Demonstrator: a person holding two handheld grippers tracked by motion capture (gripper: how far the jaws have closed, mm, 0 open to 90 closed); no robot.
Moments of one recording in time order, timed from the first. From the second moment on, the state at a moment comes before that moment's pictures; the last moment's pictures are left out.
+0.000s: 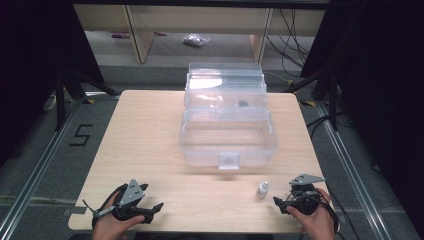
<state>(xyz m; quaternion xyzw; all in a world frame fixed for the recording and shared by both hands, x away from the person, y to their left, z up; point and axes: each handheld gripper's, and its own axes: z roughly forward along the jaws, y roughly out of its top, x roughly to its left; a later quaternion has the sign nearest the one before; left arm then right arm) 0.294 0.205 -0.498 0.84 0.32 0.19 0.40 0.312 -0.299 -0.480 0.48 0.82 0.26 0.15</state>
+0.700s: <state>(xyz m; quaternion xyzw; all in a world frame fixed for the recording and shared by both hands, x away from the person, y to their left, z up) 0.295 0.205 -0.498 0.84 0.31 0.20 0.39 0.309 -0.285 -0.476 0.45 0.83 0.29 0.13</state>
